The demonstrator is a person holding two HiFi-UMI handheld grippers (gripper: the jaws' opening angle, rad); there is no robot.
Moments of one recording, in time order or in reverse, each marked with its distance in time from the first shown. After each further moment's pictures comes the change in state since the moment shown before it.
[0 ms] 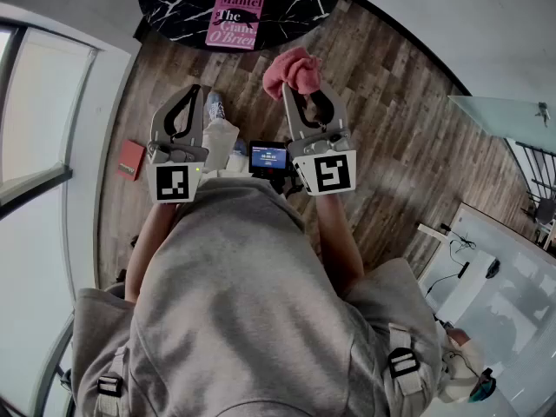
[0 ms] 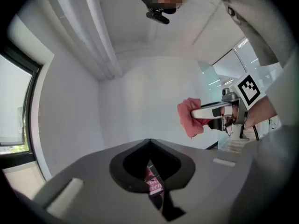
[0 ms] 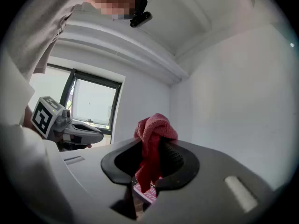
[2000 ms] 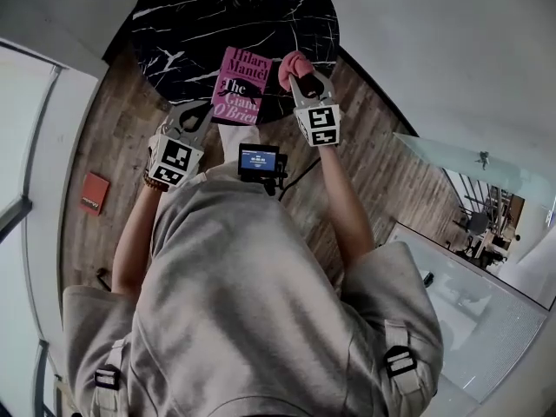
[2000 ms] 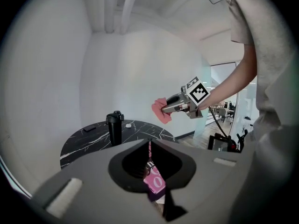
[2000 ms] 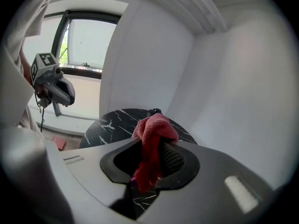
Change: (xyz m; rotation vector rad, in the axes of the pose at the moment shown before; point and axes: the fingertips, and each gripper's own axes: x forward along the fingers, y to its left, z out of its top) left arm 0.193 0.134 -0.157 -0.157 0.208 -0.356; right arm 0.300 -0.119 -0.172 -0.270 0.554 0.073
